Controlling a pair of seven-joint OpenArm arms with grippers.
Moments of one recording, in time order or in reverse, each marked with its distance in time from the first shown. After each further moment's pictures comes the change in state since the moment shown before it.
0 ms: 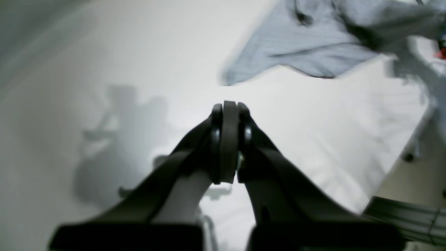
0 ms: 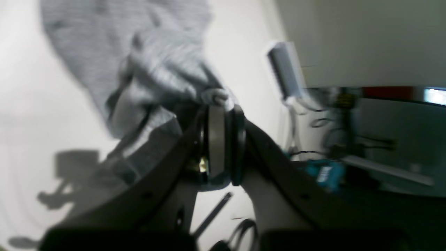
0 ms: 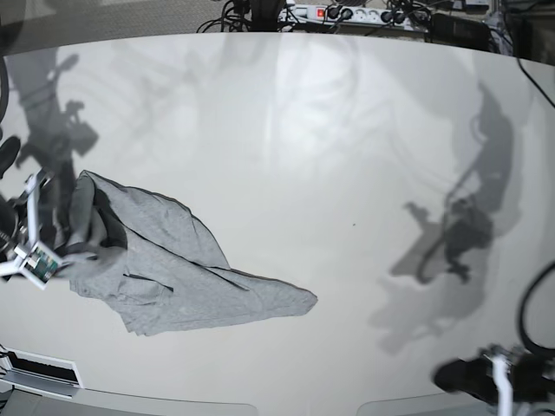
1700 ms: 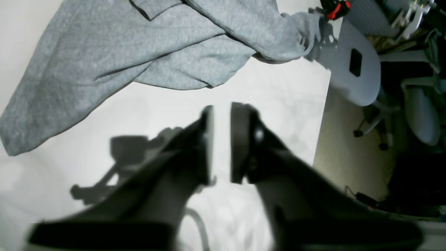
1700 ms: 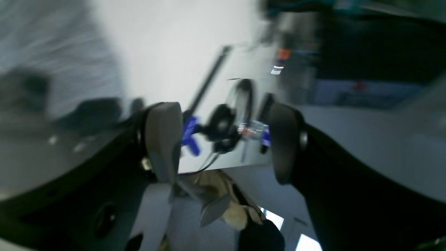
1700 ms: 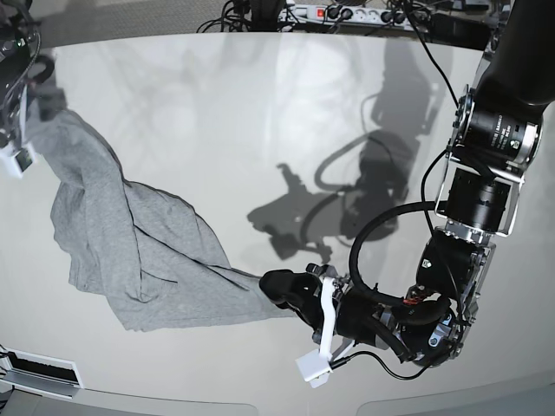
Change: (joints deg) left arm 13.0 24.0 -0.3 -0.3 6.5 -1.6 2.8; right arm -27.2 -6.4 0.2 -6.3 -35.5 -27.4 -9.6
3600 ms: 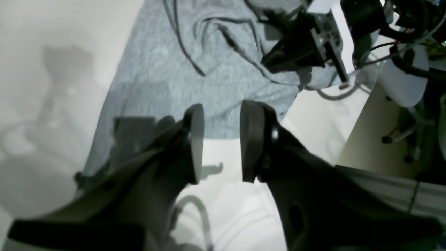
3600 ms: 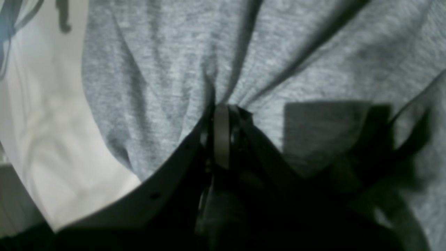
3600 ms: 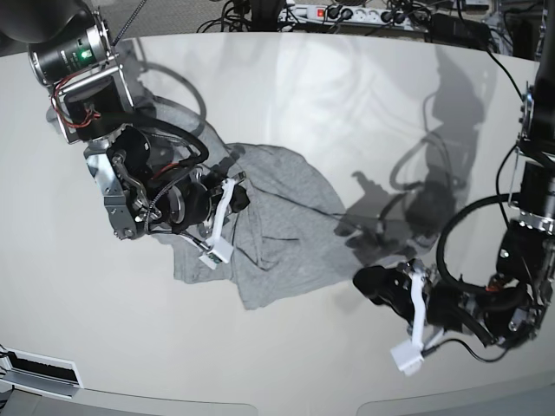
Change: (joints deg) left arm 1.4 -14.8 0.0 0.1 -2.3 0.2 -0.2; right arm 51.8 -40.2 -15.1 -61.8 54.3 50.8 13.9
